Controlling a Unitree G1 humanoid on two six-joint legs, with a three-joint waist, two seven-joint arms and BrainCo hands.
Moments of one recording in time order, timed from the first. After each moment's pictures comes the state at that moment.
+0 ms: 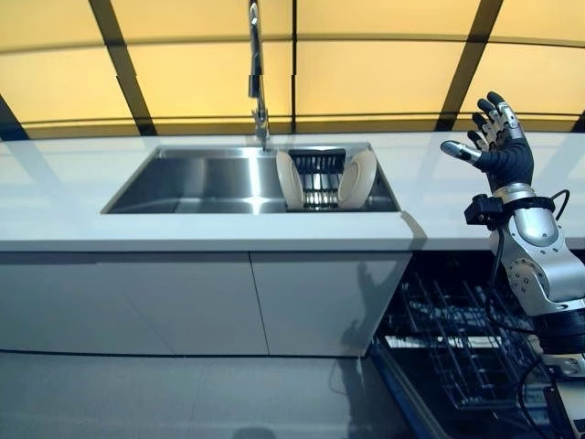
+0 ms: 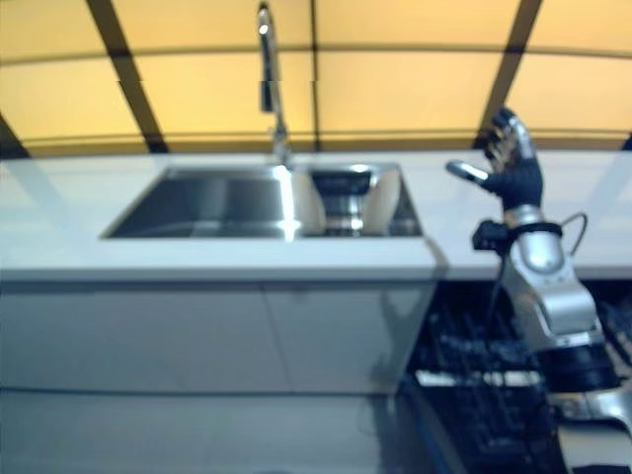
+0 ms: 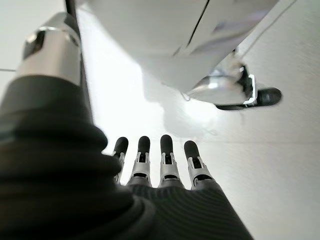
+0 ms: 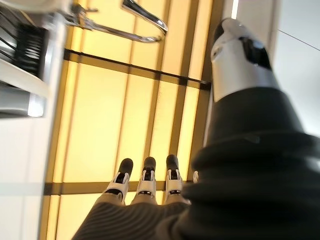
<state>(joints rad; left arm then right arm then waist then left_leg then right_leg) 0.02 0.28 -0.10 1.24 -0.09 -0.11 -0.05 -0.64 -0.80 0.02 0.07 0.61 0.07 -0.23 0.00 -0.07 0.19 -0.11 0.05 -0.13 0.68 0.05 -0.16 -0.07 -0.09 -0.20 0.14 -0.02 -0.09</state>
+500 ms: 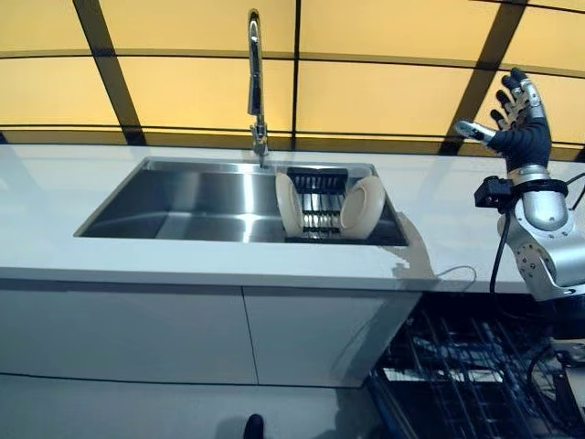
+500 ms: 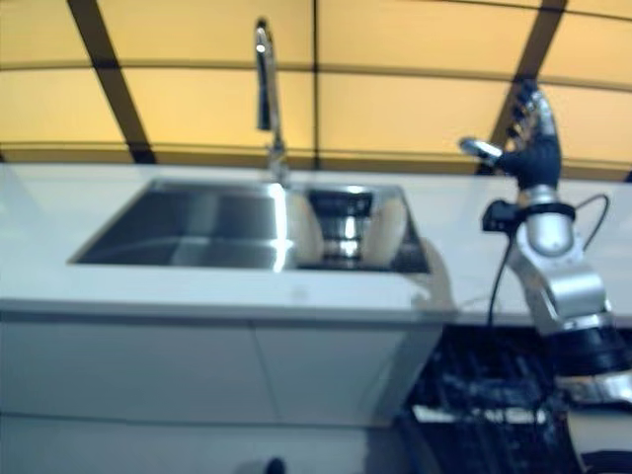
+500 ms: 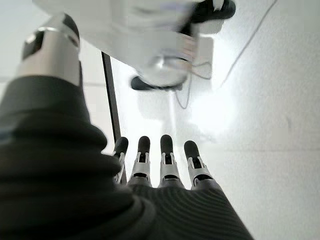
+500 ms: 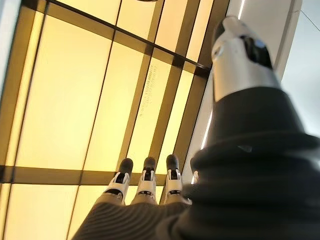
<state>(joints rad) 0.02 0.30 -0.15 1.24 -0.14 -0.07 -0.02 -0.74 -0.89 0.06 0.14 0.60 0.02 -0.29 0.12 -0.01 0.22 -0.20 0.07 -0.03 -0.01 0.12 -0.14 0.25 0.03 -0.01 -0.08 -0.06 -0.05</state>
